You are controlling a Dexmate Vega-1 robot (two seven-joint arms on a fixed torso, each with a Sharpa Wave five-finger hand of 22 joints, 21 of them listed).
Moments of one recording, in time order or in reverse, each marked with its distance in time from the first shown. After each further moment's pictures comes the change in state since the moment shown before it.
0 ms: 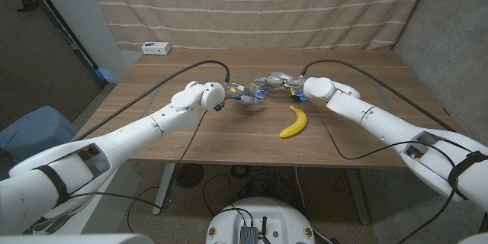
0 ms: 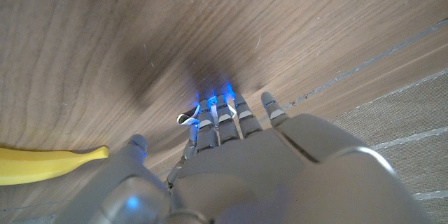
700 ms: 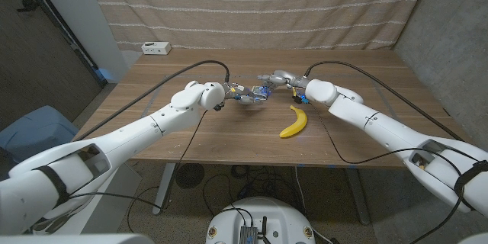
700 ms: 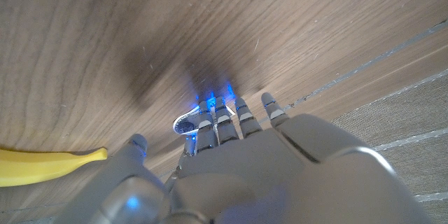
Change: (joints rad) left arm -0.012 -0.010 0.001 0.016 -0.004 0.001 -0.030; left_hand -0.018 -0.018 0.007 -0.006 -0.008 -0.047 -0.040 -0.035 0.000 -0.088 -0.089 -0.031 -0.004 -0.099 0.010 -0.037 0.000 -0.029 0.001 -0.033 0.000; right arm -0.050 -0.019 0.035 -0.055 -0.008 0.000 -0.077; right_hand 0.017 0.004 0.004 -0.012 -0.004 0.020 0.002 0.015 -0.001 0.017 0.005 0.018 0.000 0.016 -0.005 0.018 0.014 0.018 0.004 0.000 0.006
